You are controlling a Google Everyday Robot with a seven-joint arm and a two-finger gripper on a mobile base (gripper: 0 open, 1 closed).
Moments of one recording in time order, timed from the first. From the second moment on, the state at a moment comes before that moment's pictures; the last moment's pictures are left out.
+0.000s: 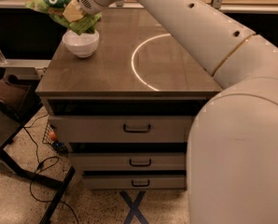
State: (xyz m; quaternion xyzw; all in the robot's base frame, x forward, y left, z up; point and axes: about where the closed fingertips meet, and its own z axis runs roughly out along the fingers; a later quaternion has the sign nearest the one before) arm 0.758 0.175 0.992 -0.48 0.72 0.16 0.47
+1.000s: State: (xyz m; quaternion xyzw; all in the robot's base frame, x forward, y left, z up) arm 0.767 0.180 0.959 -0.50 0.73 0.14 0.43
